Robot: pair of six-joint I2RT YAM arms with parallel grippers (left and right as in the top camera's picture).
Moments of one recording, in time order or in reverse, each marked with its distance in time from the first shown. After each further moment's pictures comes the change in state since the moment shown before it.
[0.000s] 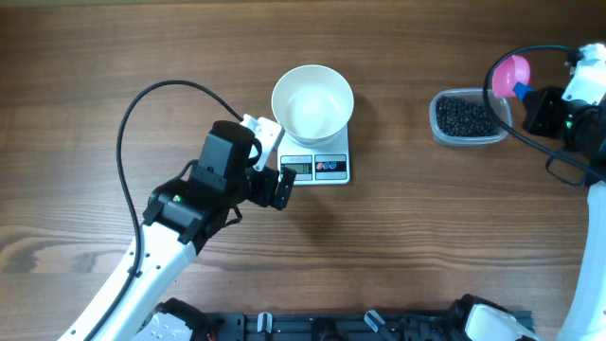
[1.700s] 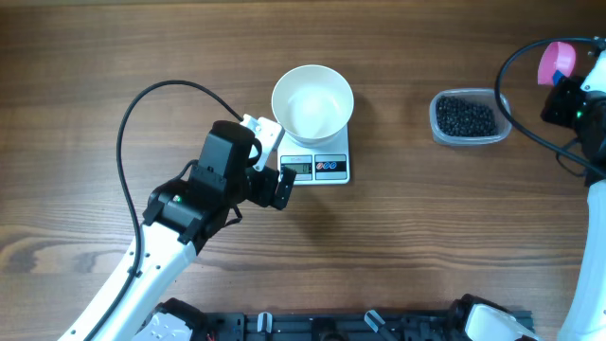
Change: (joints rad) left arm 0.000 0.000 0.000 0.000 0.000 0.000; right arm 0.000 0.001 0.000 0.128 0.233 -0.005
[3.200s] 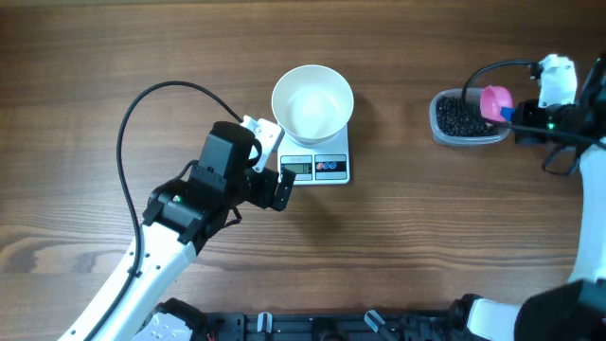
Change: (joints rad) left arm 0.000 0.000 0.000 -0.015 0.000 0.000; right arm -0.001 0.186 -0.019 -0.173 -0.157 -0.322
